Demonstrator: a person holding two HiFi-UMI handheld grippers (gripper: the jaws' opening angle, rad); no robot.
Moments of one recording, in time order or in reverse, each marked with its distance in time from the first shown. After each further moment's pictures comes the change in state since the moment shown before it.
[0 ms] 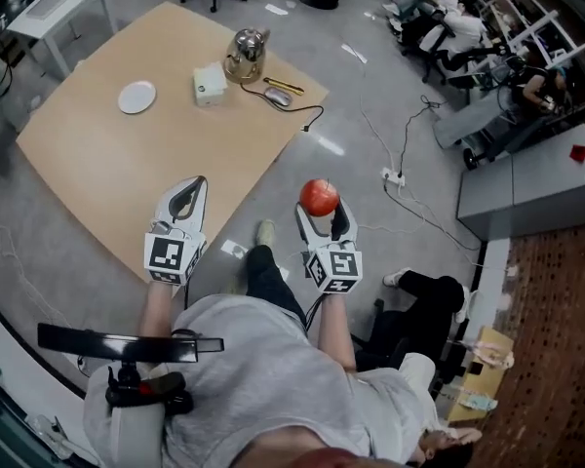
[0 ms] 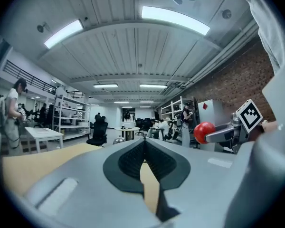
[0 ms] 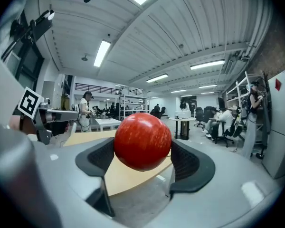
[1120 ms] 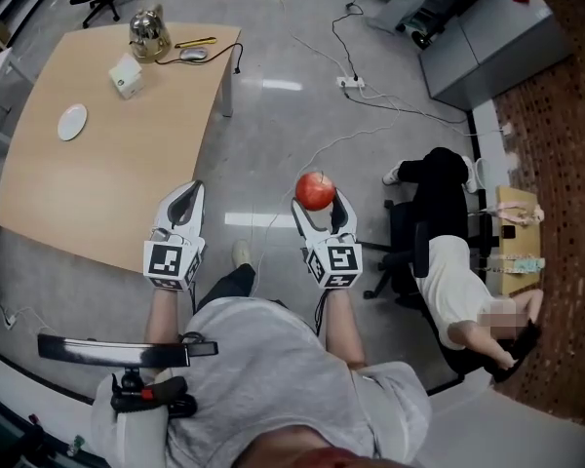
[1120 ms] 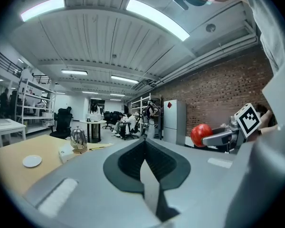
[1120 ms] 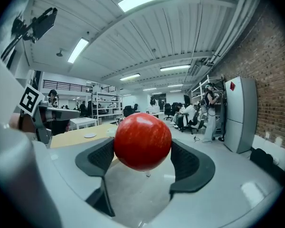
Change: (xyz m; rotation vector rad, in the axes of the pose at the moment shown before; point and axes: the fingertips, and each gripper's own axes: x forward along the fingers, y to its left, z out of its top) left arm -0.068 -0.154 -0.017 0.010 0.075 -0.395; right arm -0.220 0.008 -0.071 0.120 0.028 -0.352
